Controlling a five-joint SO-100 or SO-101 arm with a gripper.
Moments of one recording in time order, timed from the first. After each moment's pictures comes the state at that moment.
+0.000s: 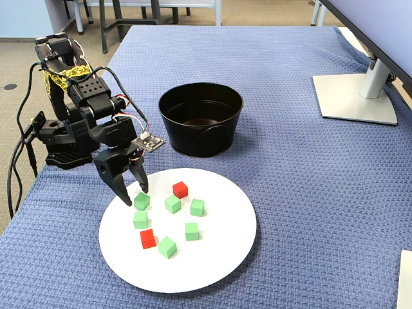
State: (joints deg) arm 46.2 99.9 126.9 35.3 -114.3
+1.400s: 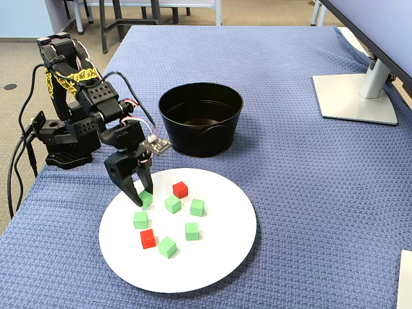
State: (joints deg) arm 41.8 99.4 128.8 29.7 -105.6
